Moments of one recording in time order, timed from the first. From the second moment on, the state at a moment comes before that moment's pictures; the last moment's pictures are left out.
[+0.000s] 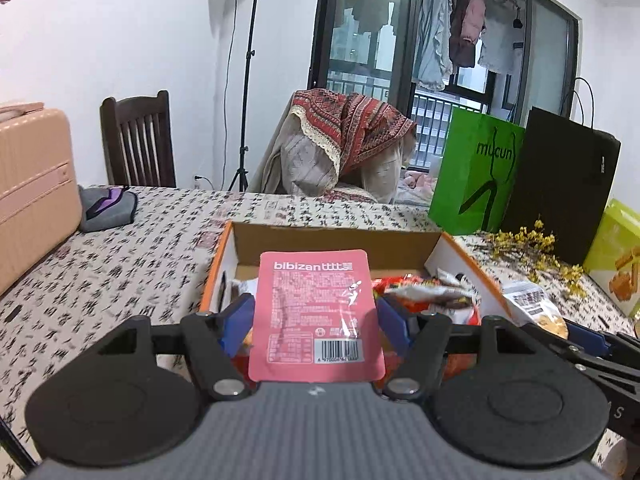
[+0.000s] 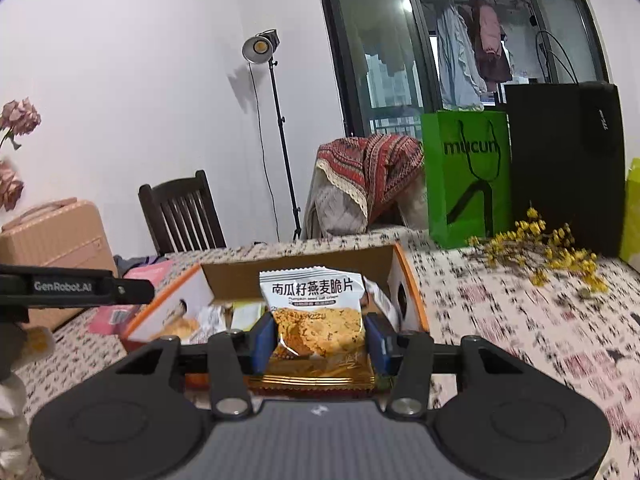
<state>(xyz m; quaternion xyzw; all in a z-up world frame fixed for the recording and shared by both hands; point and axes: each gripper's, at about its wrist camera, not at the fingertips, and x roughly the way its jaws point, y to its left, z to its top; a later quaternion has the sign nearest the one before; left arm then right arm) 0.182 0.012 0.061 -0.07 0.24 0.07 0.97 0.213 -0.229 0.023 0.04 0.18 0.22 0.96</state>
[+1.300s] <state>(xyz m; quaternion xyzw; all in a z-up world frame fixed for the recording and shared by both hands) 0.265 0.056 0.022 -0.12 0.22 0.12 0.96 0.329 -0.190 -0.011 0.05 0.21 0.24 0.95</state>
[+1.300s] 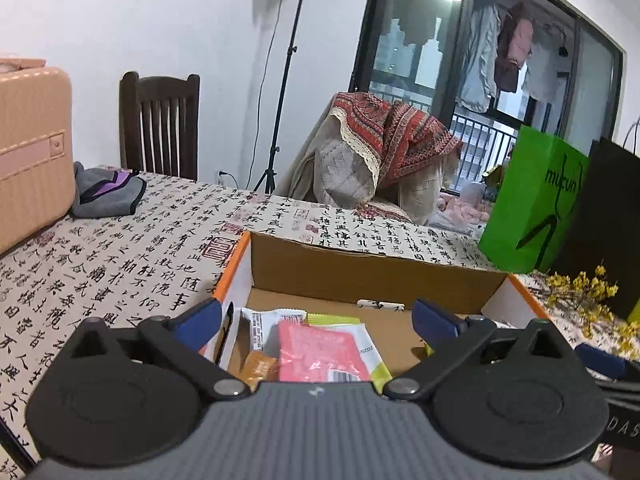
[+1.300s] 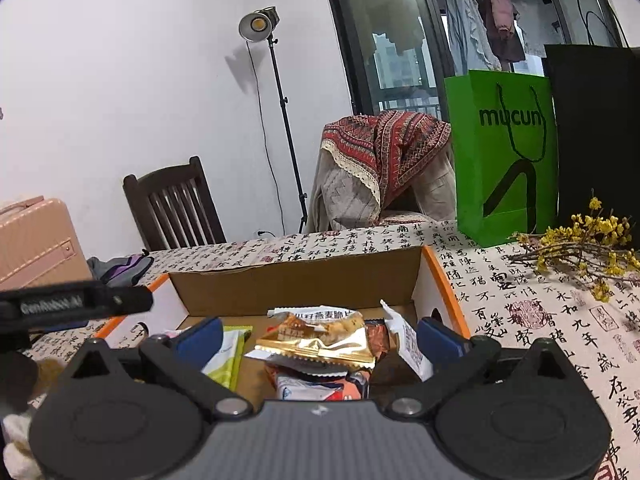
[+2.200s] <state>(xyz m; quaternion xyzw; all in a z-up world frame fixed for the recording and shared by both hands) 0.190 0.062 0.049 -0.11 0.24 0.12 0.96 0.235 -0.201 0.026 0.01 0.20 0.24 0.95</state>
